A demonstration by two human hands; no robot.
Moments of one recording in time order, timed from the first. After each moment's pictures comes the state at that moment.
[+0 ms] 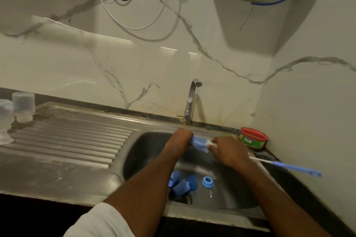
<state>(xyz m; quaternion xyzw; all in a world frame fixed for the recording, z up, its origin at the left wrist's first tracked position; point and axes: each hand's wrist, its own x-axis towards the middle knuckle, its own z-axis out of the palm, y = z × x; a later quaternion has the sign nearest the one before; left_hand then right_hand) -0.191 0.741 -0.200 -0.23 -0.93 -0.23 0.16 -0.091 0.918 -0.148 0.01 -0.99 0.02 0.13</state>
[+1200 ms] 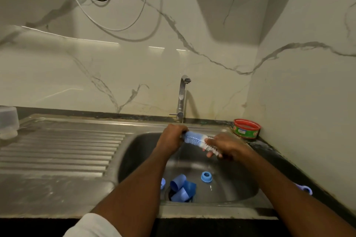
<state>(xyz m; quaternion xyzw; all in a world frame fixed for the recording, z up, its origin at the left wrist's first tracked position) -0.187 0.727 -0.205 -0.30 -0.87 -0.28 0.27 -0.097 0.932 -0.150 -0.09 -0.92 0.39 -0.04</state>
